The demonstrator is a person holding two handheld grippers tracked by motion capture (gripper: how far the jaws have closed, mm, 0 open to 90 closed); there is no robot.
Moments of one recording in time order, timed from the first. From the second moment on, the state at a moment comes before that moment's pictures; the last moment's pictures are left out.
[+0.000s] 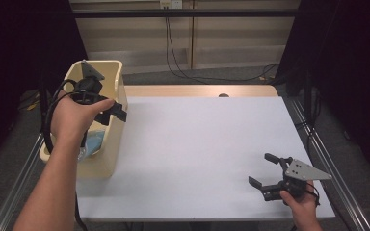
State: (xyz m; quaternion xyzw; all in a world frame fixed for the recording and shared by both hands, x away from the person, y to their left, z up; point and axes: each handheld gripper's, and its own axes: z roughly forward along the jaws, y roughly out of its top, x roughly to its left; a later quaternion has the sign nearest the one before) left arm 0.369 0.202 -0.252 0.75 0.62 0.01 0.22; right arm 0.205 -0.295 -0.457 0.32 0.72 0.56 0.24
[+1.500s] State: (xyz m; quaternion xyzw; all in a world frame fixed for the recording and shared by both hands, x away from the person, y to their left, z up) left arm 0.365 0.125 -0.314 0.81 0.54 -0.04 0.22; right arm 0.205 -0.294 -0.457 0.32 0.73 0.56 0.24
